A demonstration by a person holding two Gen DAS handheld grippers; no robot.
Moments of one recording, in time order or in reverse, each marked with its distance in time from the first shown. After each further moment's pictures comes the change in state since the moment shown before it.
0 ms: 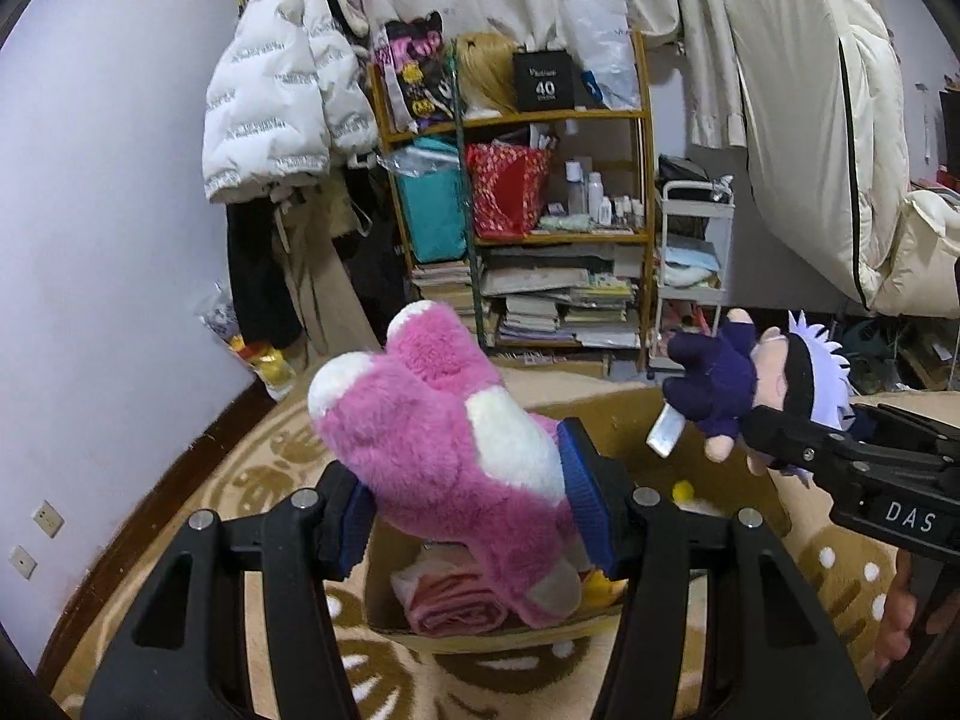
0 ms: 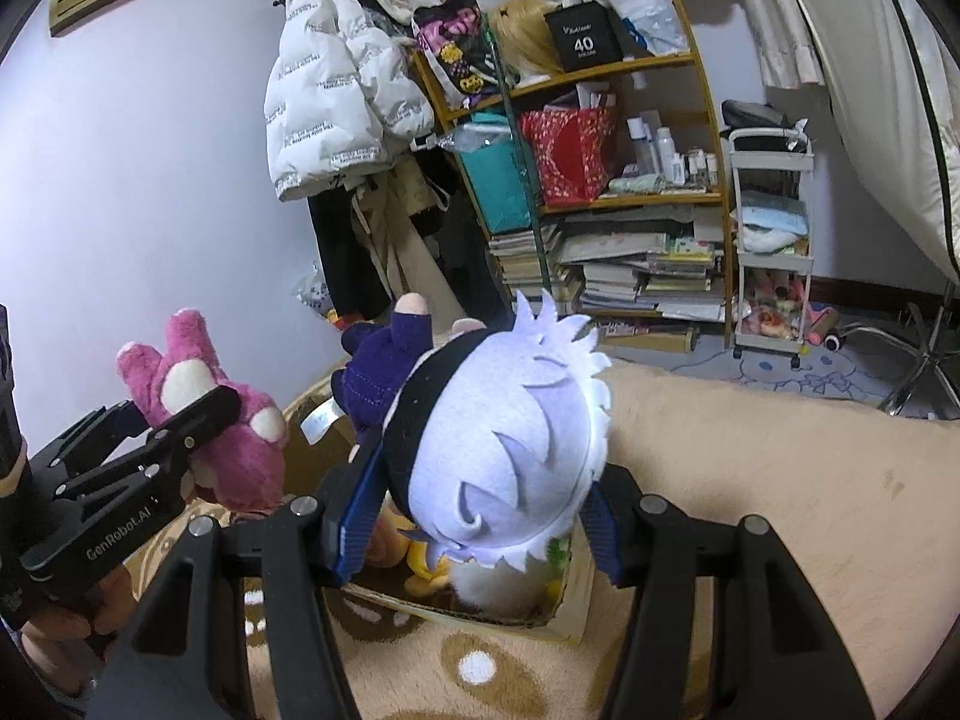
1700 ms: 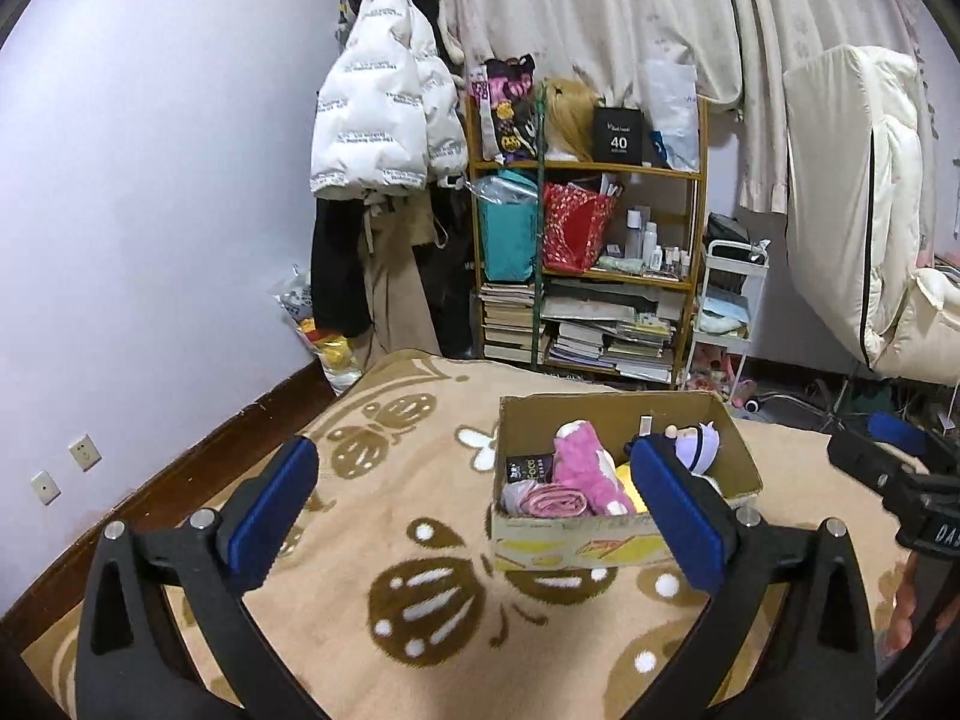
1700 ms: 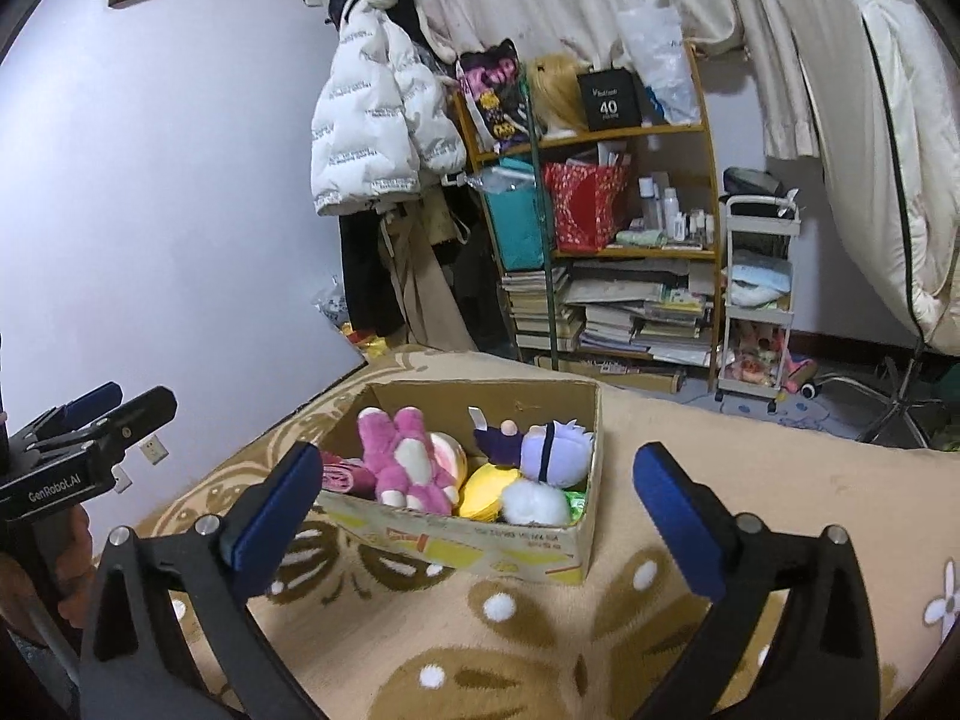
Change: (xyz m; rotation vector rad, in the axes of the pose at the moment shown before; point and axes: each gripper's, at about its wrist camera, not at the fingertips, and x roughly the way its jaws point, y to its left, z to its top) left arm -0.136 0.072 -0.026 -0.146 -0.073 0.090; right arm -0.102 0.051 -0.026 -0.105 -0.101 -0.028
